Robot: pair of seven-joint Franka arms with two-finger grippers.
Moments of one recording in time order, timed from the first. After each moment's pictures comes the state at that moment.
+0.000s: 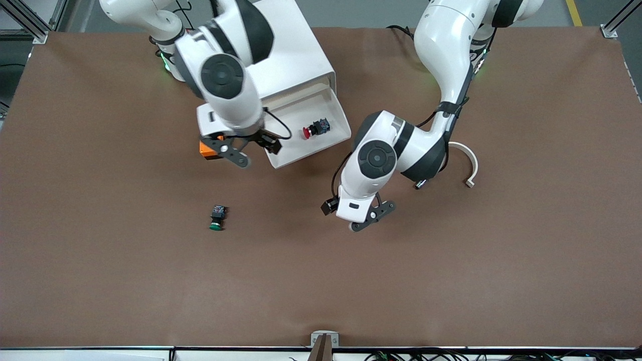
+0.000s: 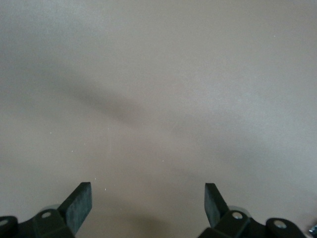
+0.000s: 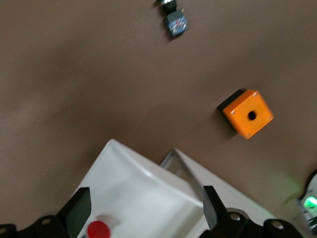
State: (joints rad) left arm -0.75 0.76 0.16 -1.23 -0.26 2.01 -1.04; right arm 0.64 0.25 -0.08 -1.61 0.07 1.67 1.06
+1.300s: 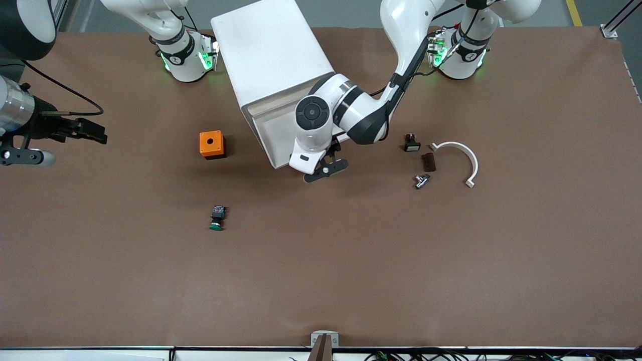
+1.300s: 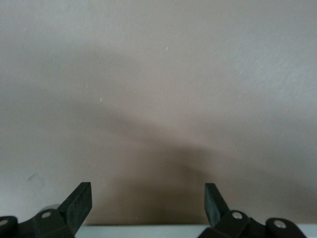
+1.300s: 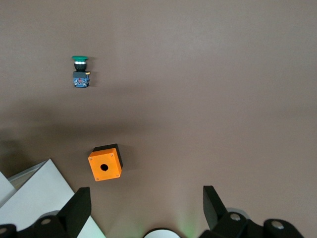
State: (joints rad) left arm -0.96 0.72 0.14 -1.35 -0.24 1.97 -1.13; right arm 0.08 0.05 -0.08 -1.61 -0.02 1.50 0.03
